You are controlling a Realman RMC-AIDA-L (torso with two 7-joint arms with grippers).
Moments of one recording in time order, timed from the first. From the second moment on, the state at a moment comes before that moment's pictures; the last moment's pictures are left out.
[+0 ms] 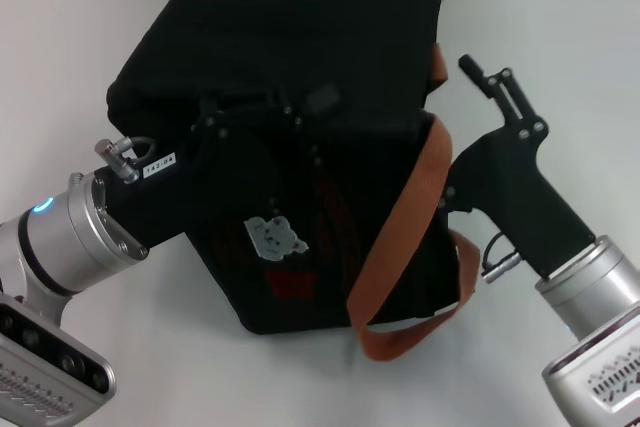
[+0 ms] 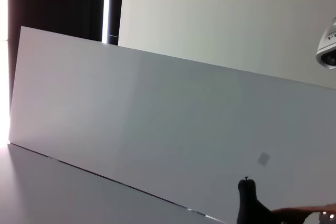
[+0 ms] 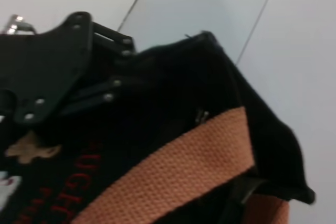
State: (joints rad) left arm -0.57 -2.08 0.53 0.05 1.74 1.89 0.71; right arm 0.43 2.09 -0.01 0.41 -1.92 -1.51 -0.51
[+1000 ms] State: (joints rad) left arm -0.58 -2.08 0.54 0.04 1.74 1.89 0.71; right arm 0.45 2.09 -0.01 0.42 -1.97 -1.51 -0.55
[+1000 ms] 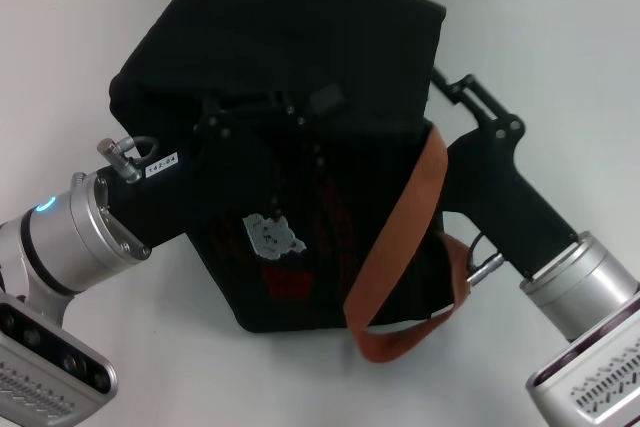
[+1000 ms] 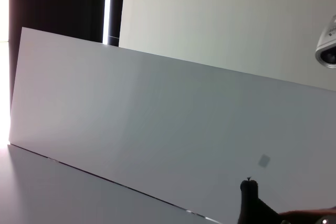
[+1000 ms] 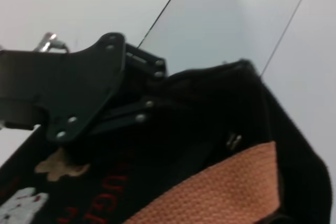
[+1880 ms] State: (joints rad) left arm -0.57 -2.08 0.54 0.04 1.74 1.89 0.71; right arm 0.40 2.09 0.00 0.45 -2.01 -1.52 -0.65
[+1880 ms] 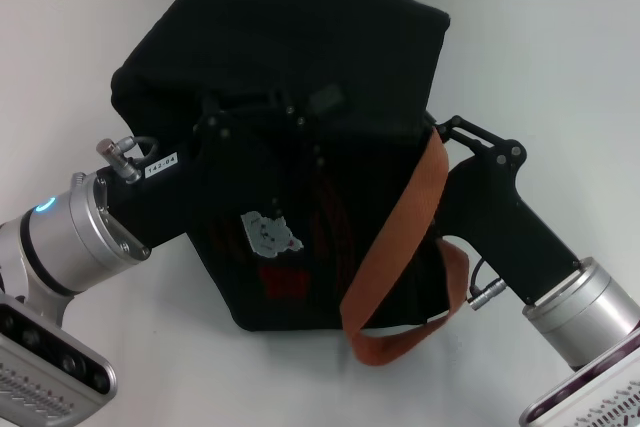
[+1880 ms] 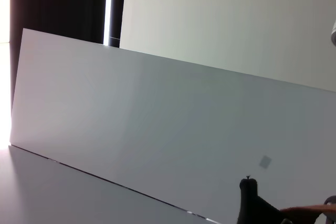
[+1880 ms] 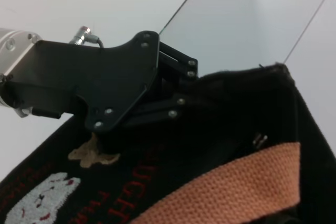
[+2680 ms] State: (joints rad) left arm -0.57 -2.08 0.53 0.04 1.74 1.89 0.71; right arm 0.40 2.09 -0.01 0.45 -2.04 -1.52 -0.72
